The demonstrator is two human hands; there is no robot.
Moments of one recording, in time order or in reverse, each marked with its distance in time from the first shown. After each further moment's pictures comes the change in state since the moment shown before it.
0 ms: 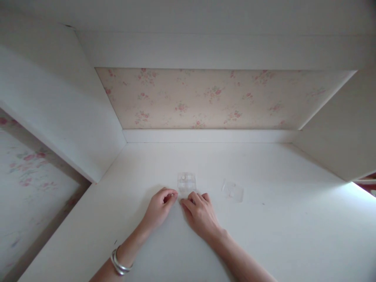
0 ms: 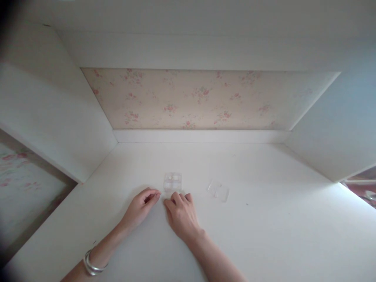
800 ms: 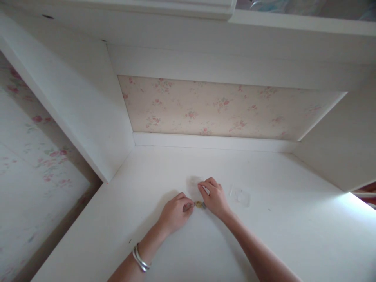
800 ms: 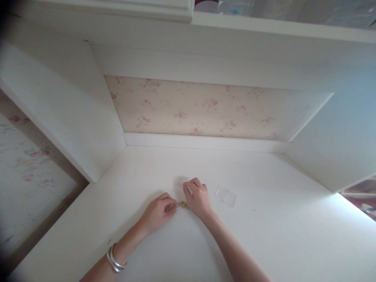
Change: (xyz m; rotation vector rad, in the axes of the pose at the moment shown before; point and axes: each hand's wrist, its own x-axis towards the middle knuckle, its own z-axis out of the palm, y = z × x) left_hand -0.006 -0.006 0.000 0.184 -0.157 0.153; right_hand 0.039 0.030 -0.001 0.149 0.204 0.167
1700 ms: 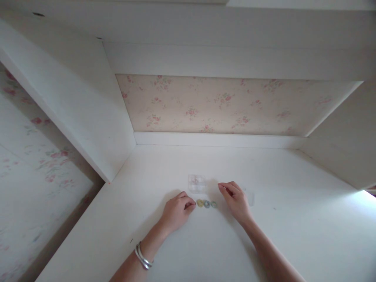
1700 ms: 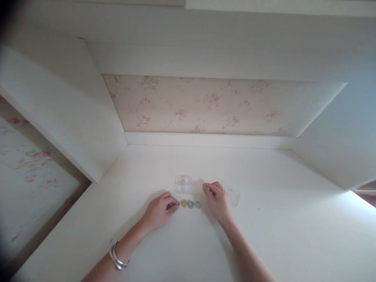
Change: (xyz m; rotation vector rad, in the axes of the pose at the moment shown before) left_hand 0.003 0.000 0.002 0.073 -0.047 -0.068; right_hand -0.024 0.041 -0.026 0.247 0.123 0.294
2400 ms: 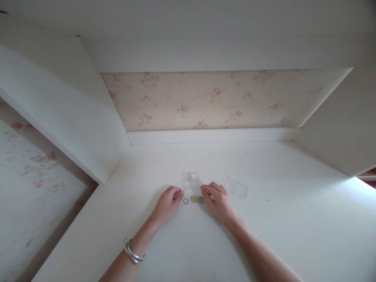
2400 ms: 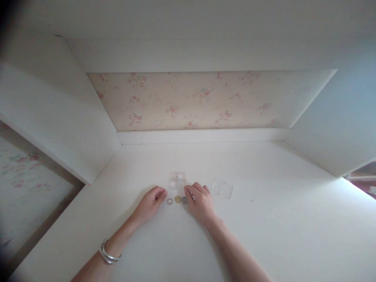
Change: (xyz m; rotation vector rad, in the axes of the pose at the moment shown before) left_hand 0.010 -0.014 0.002 -0.170 0.120 -0.073; right_hand -0.019 -0.021 0.014 -0.222 -0.141 -0.300
